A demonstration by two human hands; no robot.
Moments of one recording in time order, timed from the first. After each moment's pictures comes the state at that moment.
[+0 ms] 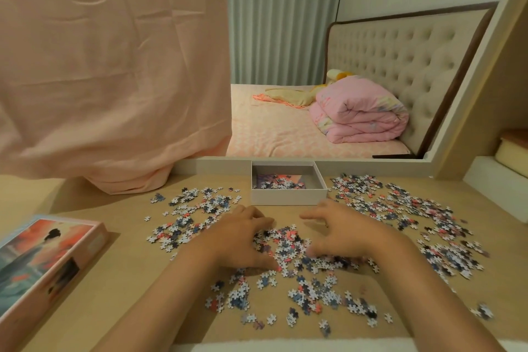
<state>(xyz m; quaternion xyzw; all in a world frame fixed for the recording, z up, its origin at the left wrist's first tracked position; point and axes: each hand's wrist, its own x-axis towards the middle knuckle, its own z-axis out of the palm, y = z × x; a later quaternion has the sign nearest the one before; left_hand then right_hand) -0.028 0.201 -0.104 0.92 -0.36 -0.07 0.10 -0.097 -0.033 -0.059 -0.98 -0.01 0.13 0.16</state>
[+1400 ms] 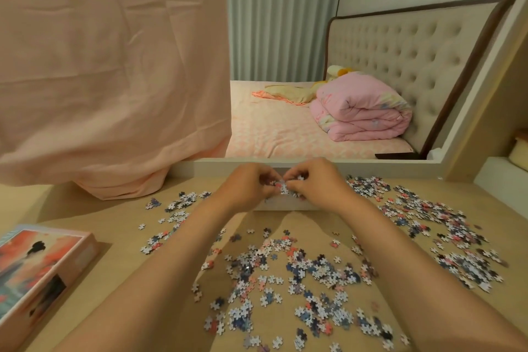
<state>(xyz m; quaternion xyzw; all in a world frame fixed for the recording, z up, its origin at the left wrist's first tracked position) 0.038 0.167 -0.054 0.88 -0.30 0.01 0.35 -0.014 -0.004 -0.037 -0.93 0.01 -0.11 0.34</state>
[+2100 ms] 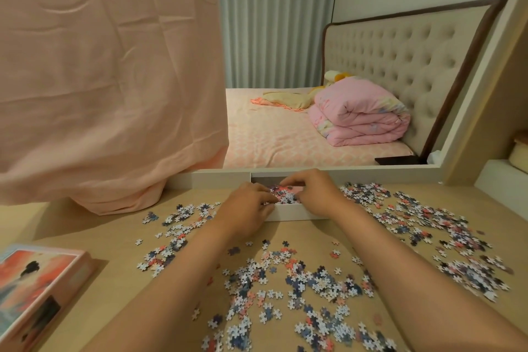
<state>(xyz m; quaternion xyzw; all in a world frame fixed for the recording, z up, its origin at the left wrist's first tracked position) 0.058 0.164 -0.097 0.91 -0.35 0.07 0.20 0.018 -0.026 -0.064 -0.95 -0.01 -0.08 0.32</state>
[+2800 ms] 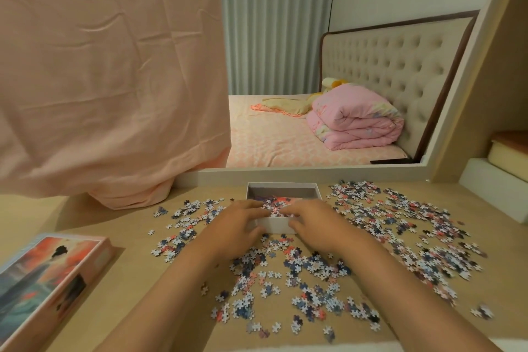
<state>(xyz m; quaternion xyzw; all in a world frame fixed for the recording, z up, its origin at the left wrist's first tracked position) -0.014 0.204 -0.093 0.91 -0.35 0.05 0.21 -0.067 -0.004 -0.073 -0.98 -0.07 -0.04 0.18</state>
